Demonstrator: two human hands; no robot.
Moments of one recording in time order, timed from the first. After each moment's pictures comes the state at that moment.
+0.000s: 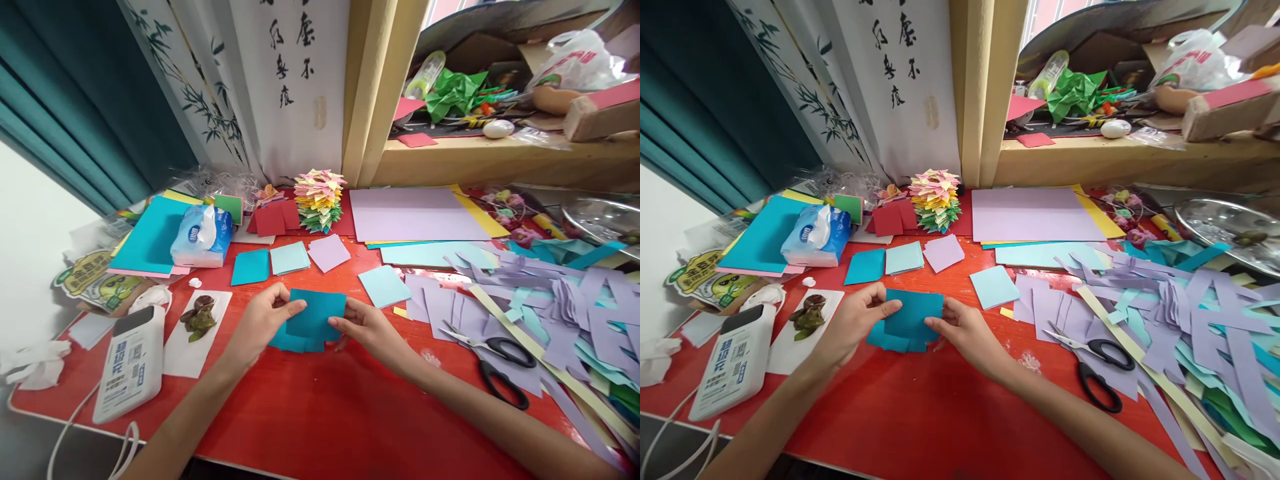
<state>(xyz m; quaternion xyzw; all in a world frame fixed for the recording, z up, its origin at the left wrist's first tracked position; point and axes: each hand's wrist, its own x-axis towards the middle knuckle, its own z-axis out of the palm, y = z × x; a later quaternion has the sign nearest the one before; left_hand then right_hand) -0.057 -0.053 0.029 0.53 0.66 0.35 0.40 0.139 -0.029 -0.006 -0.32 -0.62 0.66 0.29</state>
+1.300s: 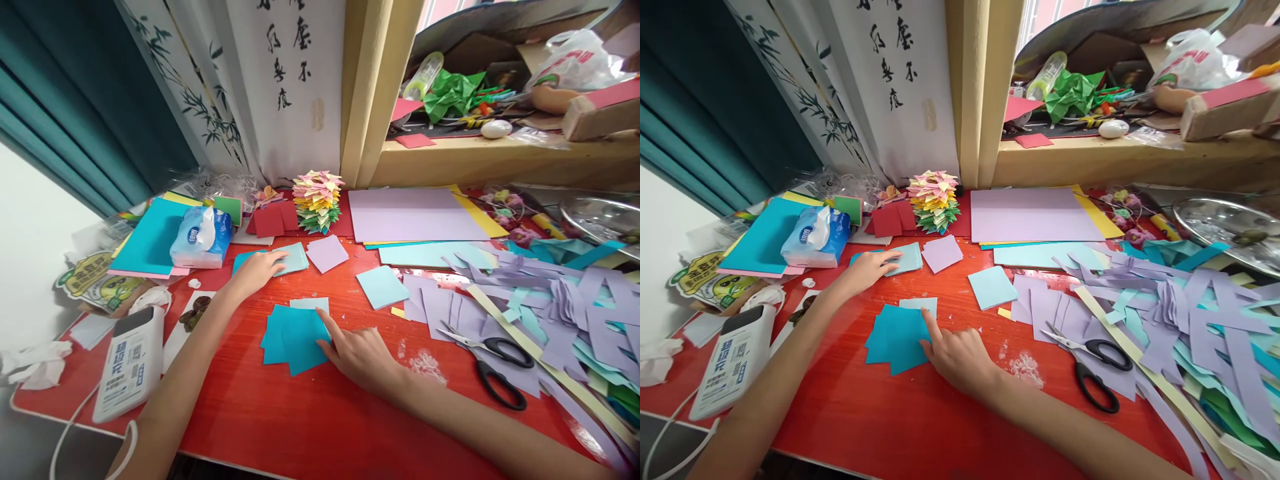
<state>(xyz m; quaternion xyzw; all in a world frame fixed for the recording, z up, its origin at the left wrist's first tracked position) -0.121 0.045 -0.004 0.77 0.62 0.07 0.11 0.131 -0.052 -0.038 -0.39 -0.92 0.02 0.09</state>
